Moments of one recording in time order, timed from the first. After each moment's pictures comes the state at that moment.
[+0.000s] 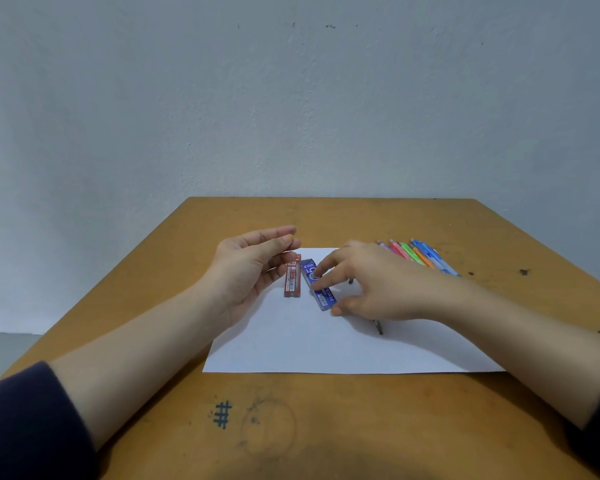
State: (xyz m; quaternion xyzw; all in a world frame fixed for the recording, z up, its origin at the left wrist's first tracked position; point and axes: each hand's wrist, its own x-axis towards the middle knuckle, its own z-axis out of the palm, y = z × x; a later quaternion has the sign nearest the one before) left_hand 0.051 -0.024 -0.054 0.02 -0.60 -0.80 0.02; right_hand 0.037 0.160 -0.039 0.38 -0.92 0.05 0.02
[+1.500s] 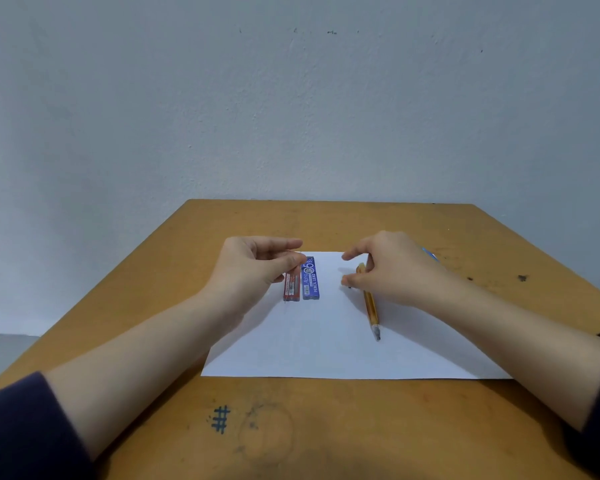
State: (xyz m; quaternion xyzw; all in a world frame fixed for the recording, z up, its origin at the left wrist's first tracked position) left_hand 0.056 -0.020 -0.054 -0.01 -0.75 -0.66 0.08; right_hand 0.027 0.170 -0.038 0.15 -0.97 0.17 0.06
